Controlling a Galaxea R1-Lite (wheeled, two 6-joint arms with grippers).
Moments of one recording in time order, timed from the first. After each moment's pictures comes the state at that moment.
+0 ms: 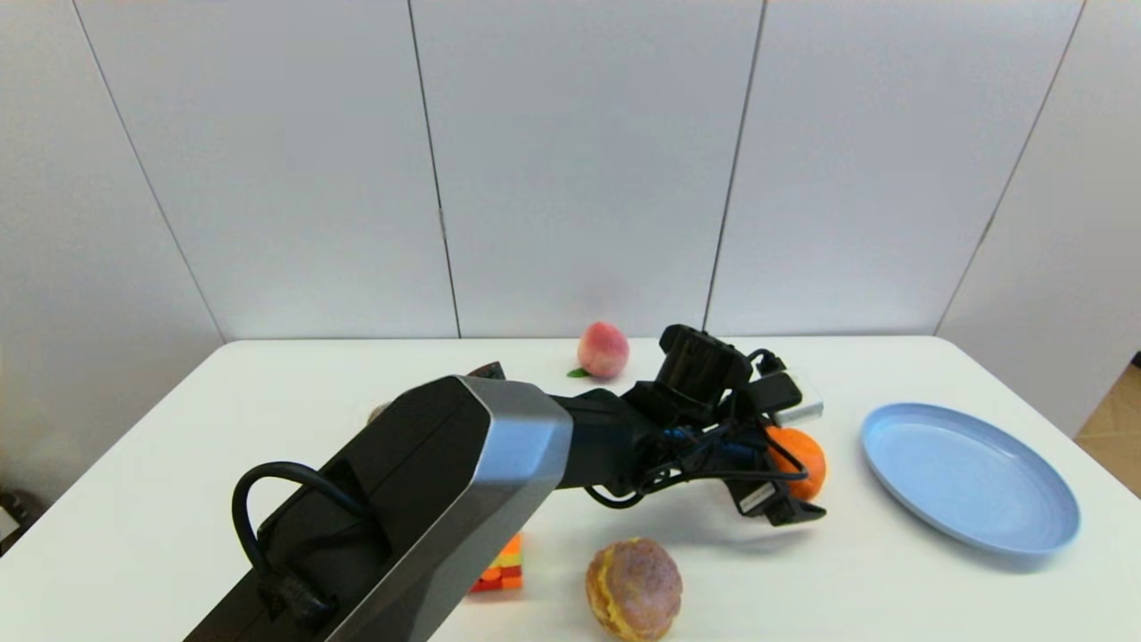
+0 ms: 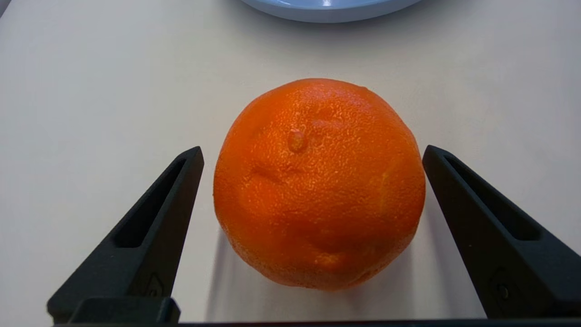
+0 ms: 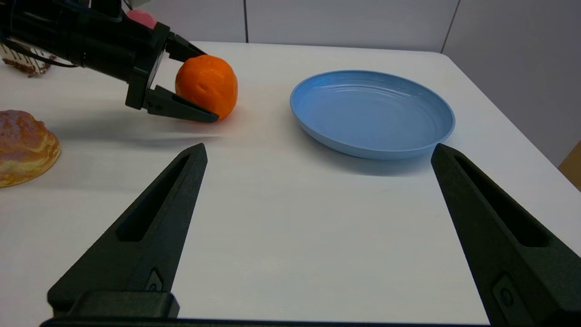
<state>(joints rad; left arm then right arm) -0.90 2.59 -1.98 -0.12 -0.44 0.43 0.00 0.00 0.00 0.00 0.03 -0.04</state>
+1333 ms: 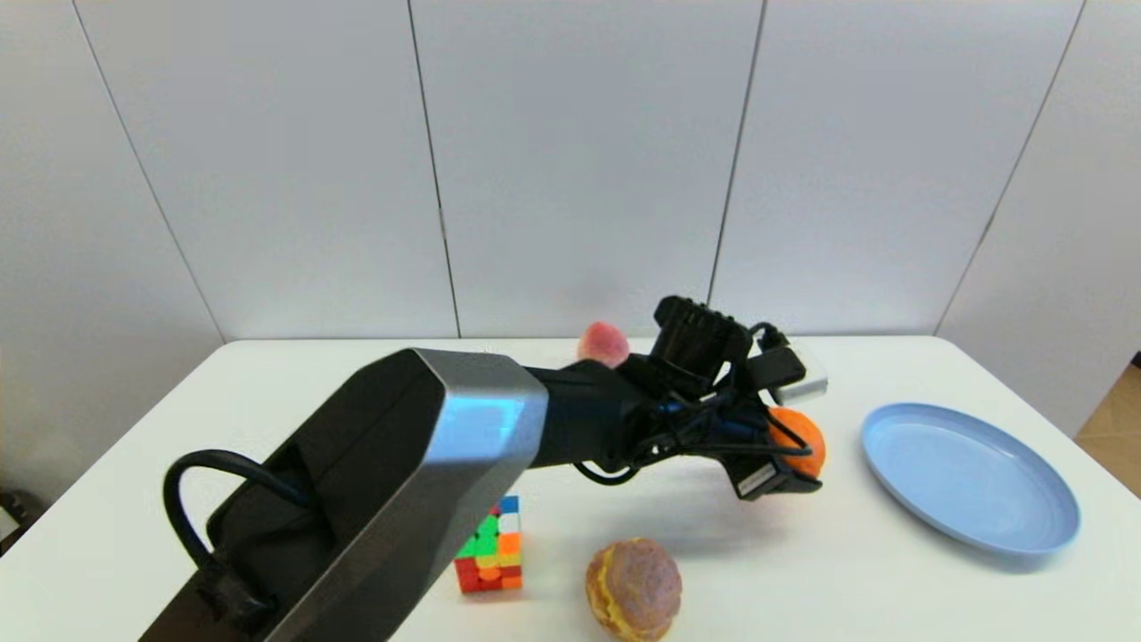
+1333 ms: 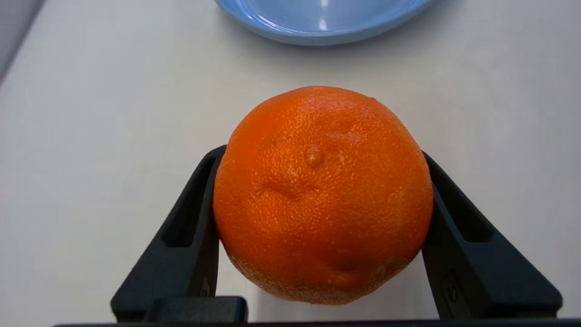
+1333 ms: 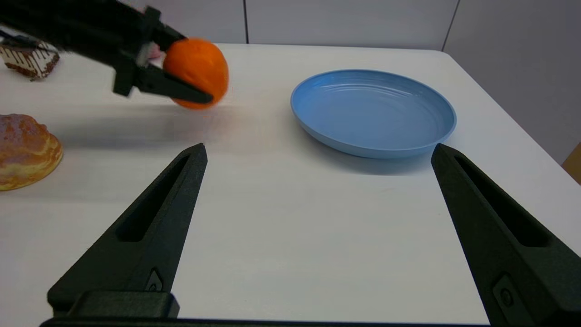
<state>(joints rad) -0.89 2.50 -1.97 -0.04 -0.44 0.44 0.00 0.00 0.00 0.00 0.02 -0.03</state>
